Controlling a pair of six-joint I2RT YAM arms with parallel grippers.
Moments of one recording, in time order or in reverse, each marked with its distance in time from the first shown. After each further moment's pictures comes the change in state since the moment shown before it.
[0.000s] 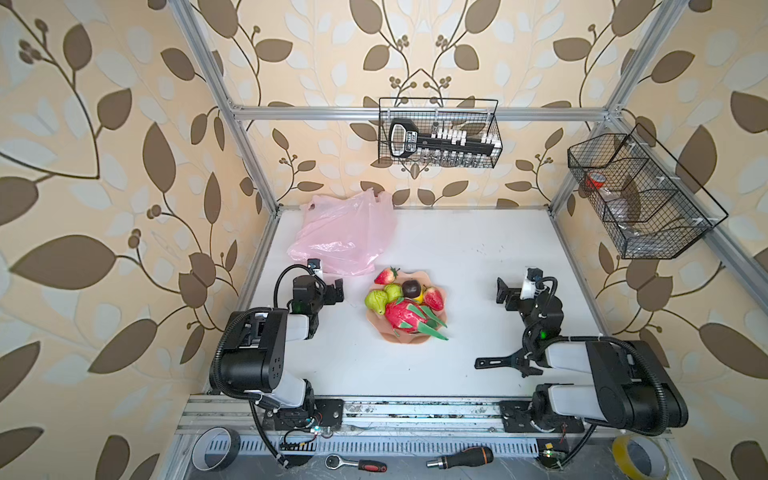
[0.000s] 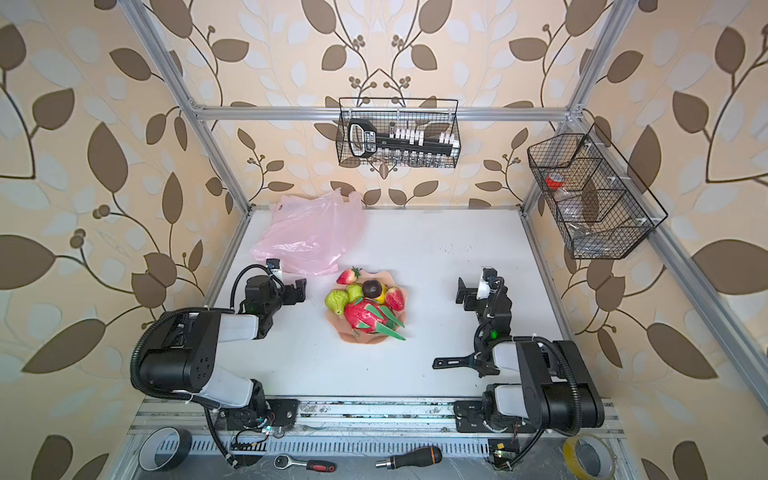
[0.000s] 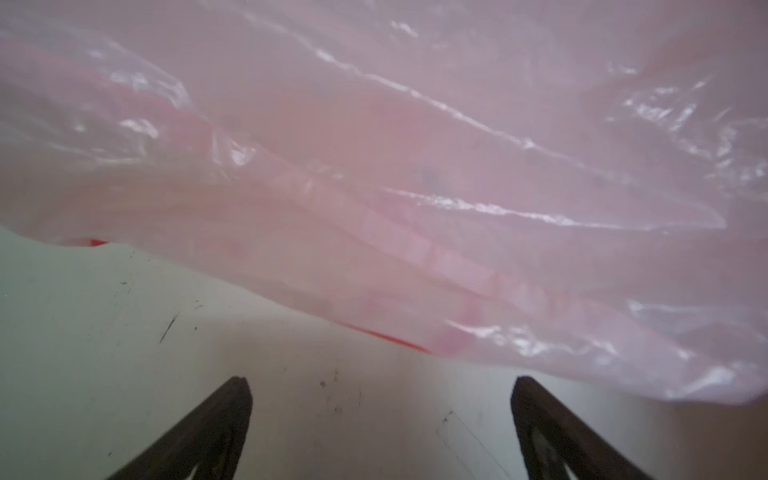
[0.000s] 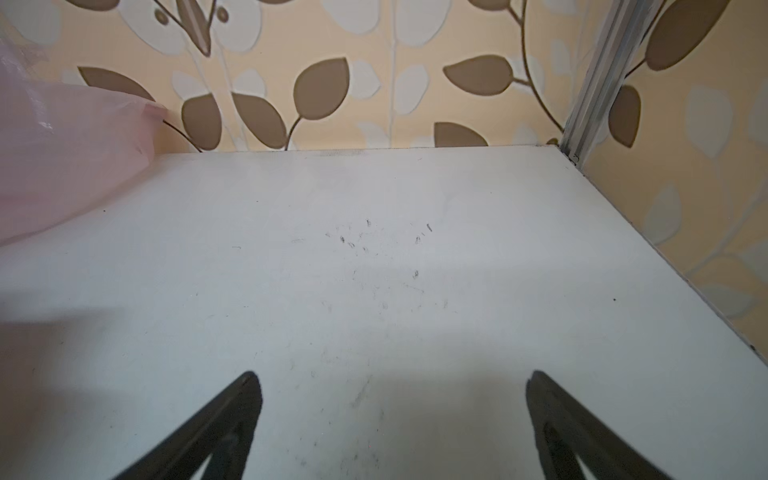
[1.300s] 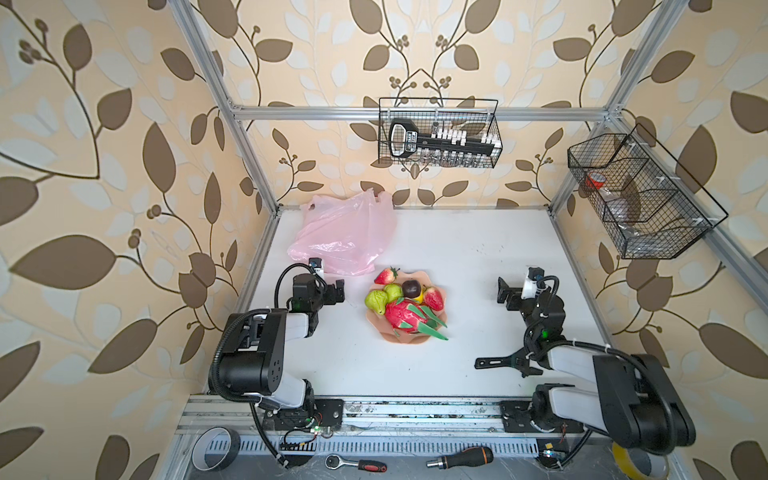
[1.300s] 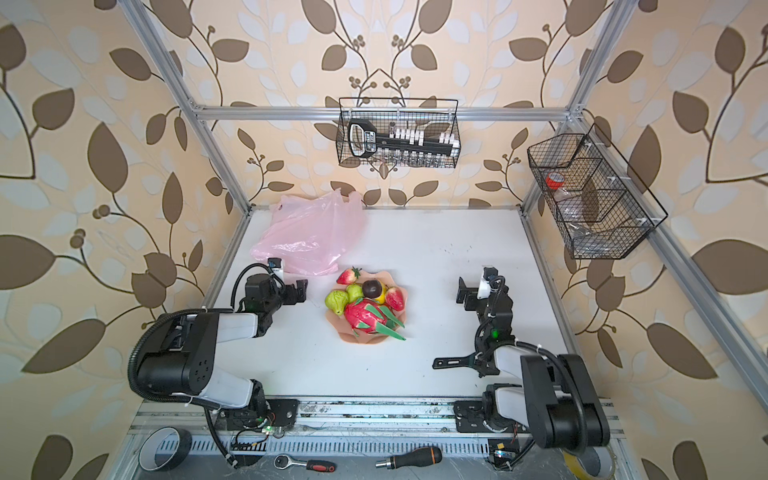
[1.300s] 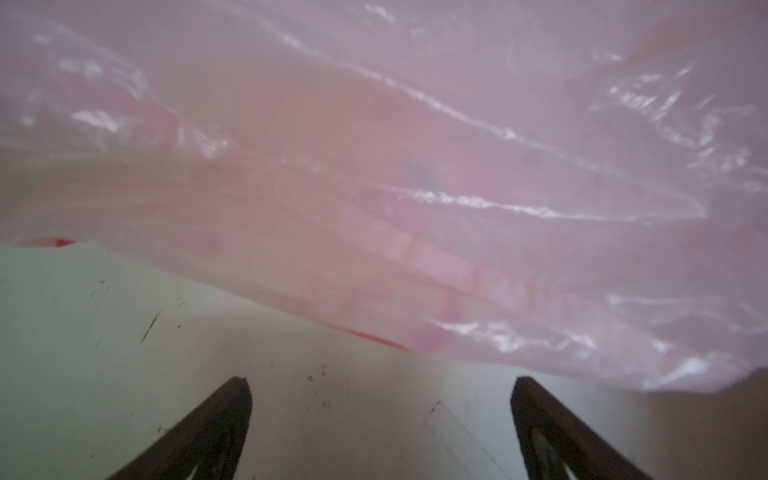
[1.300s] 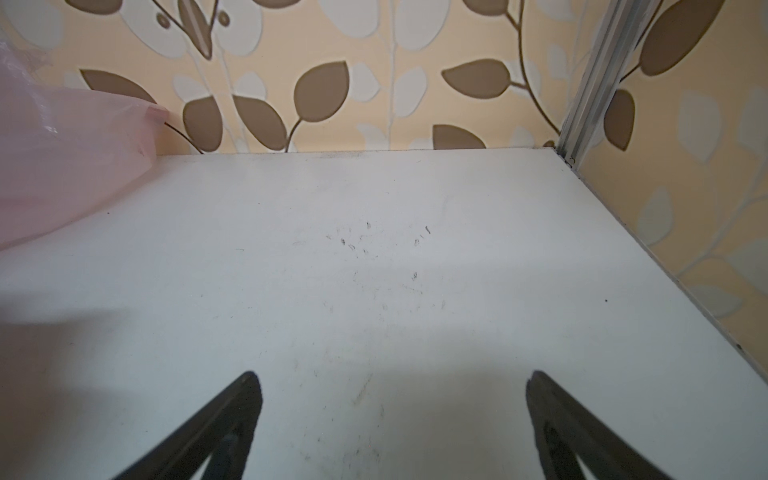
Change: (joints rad) left arm 0.000 -0.039 0.060 -0.151 0.042 0.011; right arm 0.009 -0.134 0.026 -0.154 0.013 0.000
